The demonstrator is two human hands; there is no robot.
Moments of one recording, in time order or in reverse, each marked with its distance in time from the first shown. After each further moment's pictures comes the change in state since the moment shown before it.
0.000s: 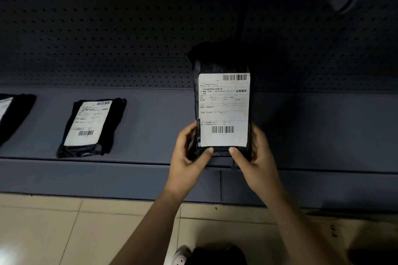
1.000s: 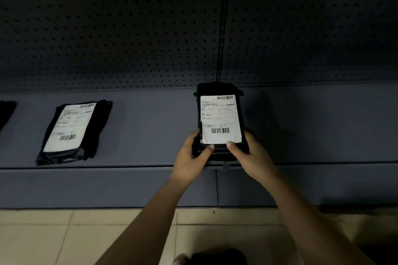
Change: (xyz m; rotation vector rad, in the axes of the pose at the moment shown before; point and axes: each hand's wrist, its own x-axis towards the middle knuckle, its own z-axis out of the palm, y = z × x) left_hand 0.021 -0.056 0.024 0.237 -0.118 -0.242; right_hand 0.026 0.041 -0.018 -0.236 -0.120 0.225
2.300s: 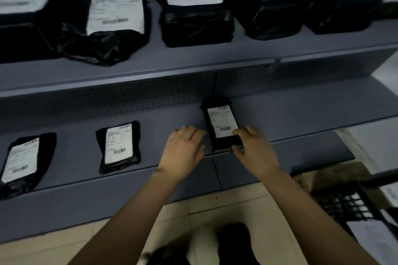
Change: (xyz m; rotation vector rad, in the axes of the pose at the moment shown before) left_hand -0.105 0.151 -0.169 1.018 -0.064 0.828; right_hand -0.154 -0.174 0.019 -0.758 0.327 -0.251
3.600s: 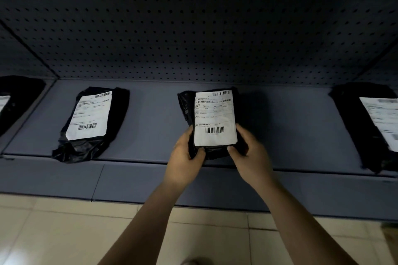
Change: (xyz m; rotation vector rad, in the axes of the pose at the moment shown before) left_hand -0.168 -0.281 0.090 -0.874 0.188 -0.753; right_hand 0.079 -0.229 0.307 0.755 -0.245 0.187
